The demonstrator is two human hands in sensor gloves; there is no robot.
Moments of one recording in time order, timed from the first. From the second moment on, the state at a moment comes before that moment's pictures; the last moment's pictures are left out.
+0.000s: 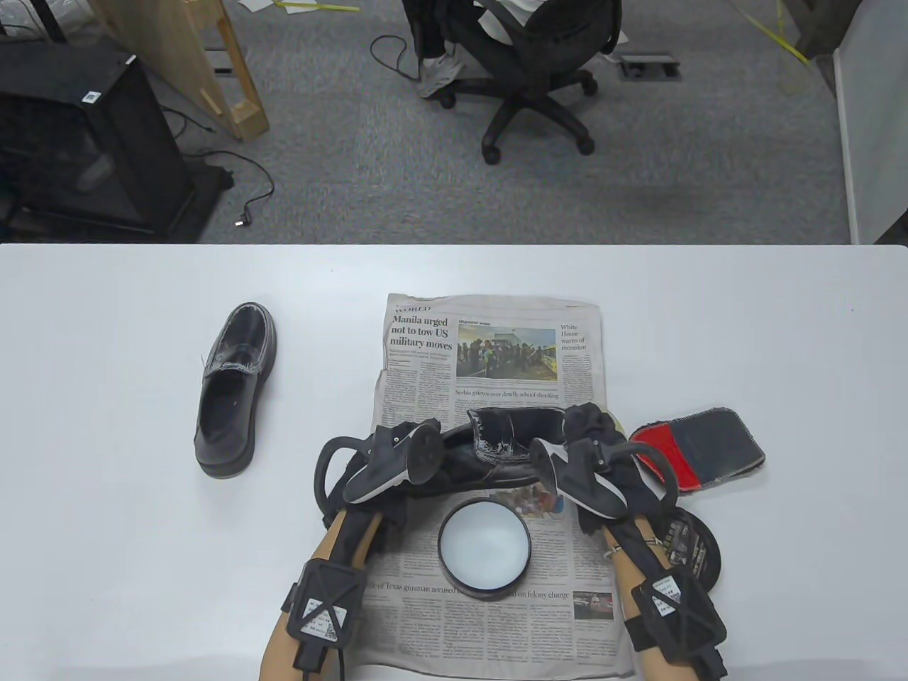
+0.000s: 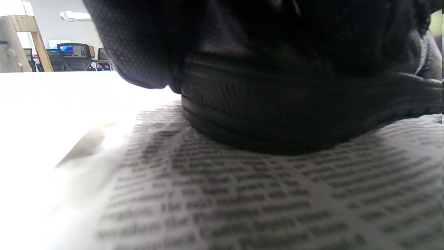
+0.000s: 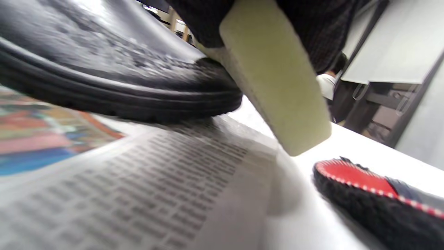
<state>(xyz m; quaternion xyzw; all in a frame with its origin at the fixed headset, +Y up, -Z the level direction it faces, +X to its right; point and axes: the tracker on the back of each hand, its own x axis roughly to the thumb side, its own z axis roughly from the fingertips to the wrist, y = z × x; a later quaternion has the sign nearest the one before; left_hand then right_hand) -0.104 -0.751 -0.309 -0.06 -0.12 -0.01 0.99 0.133 -0.734 -0.288 -0.07 0.06 -0.98 0.20</state>
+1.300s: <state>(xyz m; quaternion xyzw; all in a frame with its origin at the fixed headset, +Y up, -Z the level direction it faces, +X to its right) -0.105 -0.752 -0.308 -0.06 -0.12 0.01 0.99 0.115 -0.727 -0.319 -0.05 0.06 -0.99 0.09</state>
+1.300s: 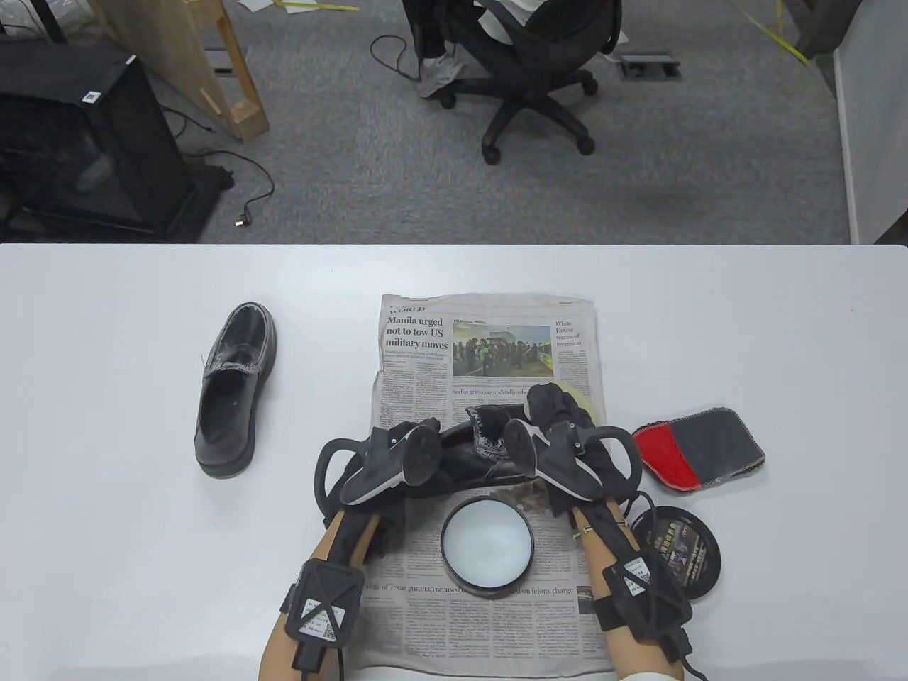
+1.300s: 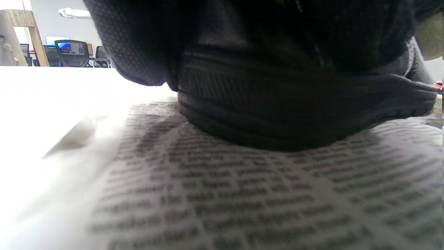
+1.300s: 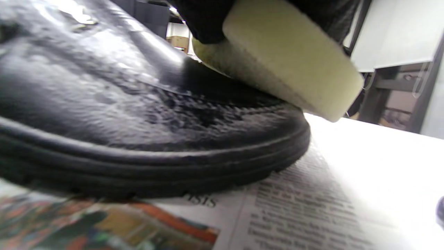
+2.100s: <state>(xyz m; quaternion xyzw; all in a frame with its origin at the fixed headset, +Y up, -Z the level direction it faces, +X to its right) -0.105 -0.753 -0.308 -0.06 -0.13 0.01 0.99 0.126 -0.729 -0.328 -0.02 0.03 -1.00 0.02</state>
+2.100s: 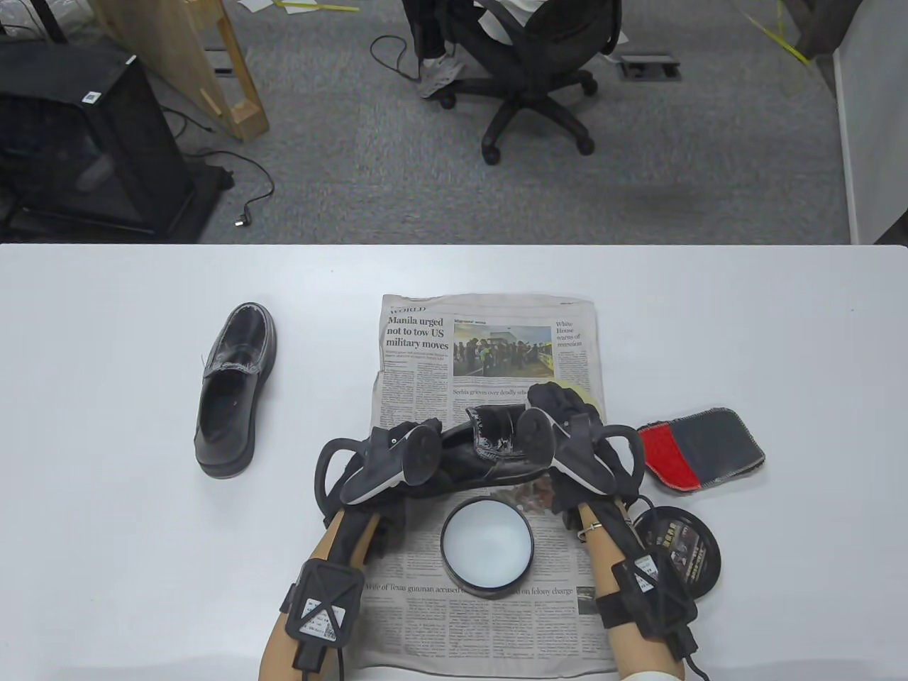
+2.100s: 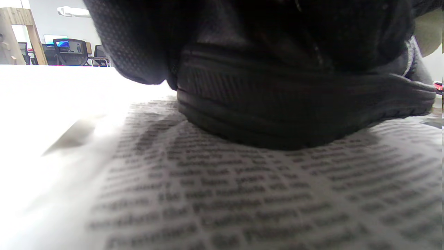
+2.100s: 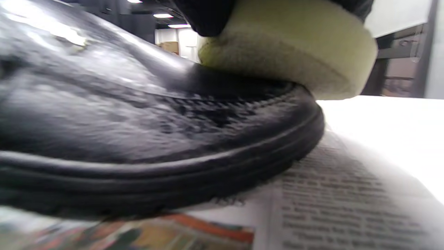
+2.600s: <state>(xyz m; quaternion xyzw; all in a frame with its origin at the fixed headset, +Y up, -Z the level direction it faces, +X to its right) -0.104 -0.752 -0.308 -0.06 -0.12 0.01 0.99 0.134 -0.725 -0.289 -0.07 0.08 -0.99 0.07</state>
